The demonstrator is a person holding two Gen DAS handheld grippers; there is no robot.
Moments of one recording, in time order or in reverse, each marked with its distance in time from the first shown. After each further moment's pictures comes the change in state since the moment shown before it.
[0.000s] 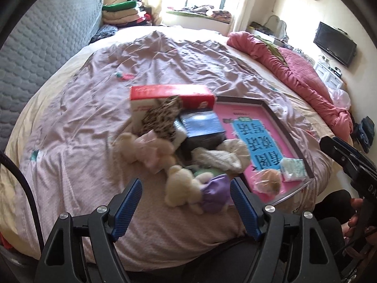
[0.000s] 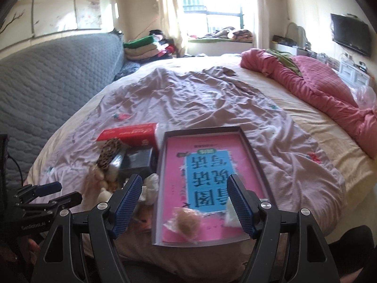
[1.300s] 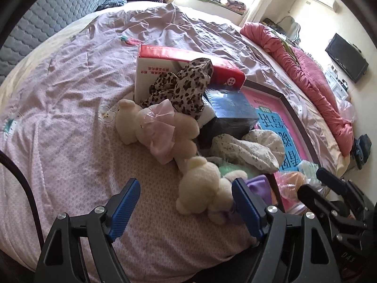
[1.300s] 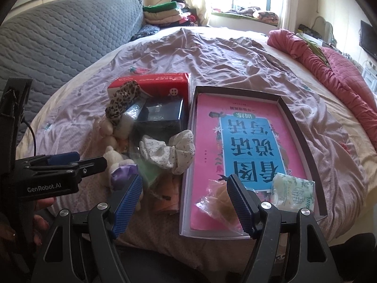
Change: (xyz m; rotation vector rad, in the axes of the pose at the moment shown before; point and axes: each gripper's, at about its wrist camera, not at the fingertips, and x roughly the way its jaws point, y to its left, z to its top) left arm 0.077 0.039 -0.004 -0.128 0.107 -0.071; right arm 0.078 0.044 -0.036 -0.103 0.176 0.045
